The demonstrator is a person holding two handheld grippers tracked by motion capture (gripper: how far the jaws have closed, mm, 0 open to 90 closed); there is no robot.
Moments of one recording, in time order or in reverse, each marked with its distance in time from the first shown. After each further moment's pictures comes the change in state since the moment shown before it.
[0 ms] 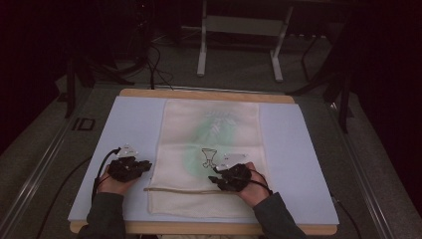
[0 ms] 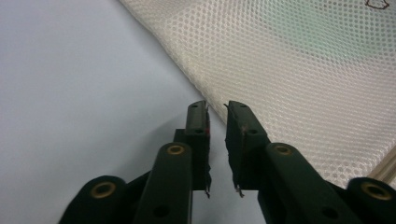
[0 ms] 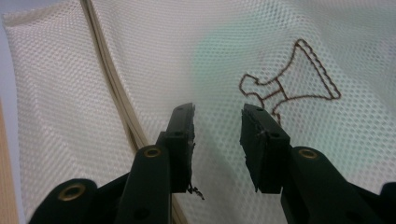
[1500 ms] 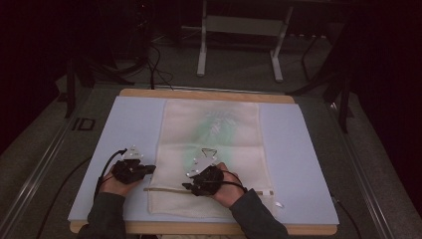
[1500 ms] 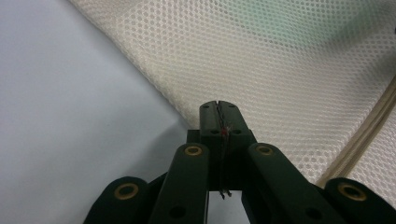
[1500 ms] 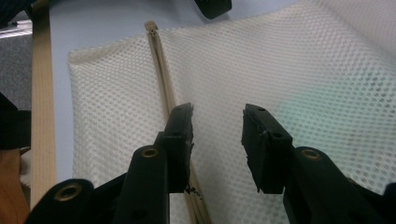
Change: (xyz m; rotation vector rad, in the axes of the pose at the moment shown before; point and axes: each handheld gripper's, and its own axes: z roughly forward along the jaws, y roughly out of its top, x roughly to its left) left arm -0.009 0.004 0.004 0.036 -0.084 0.071; right arm 0.040 0.045 0.041 -0.002 0.125 -0.125
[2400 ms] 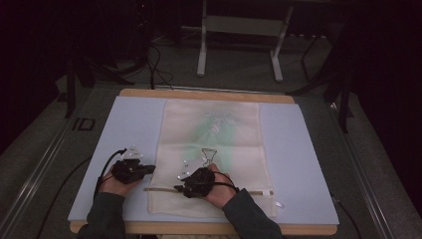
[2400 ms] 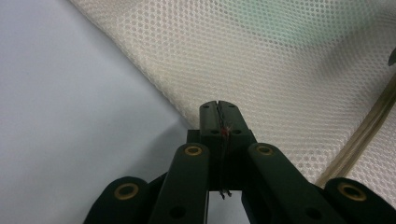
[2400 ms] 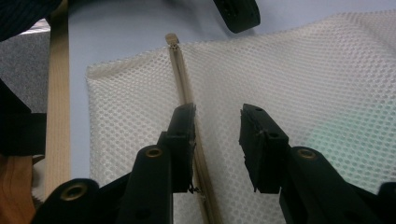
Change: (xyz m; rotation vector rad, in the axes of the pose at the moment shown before) left arm 0.001 0.000 -0.001 -0.001 -0.002 0.000; right arm 0.010 0.013 0.015 0.002 0.042 -0.029
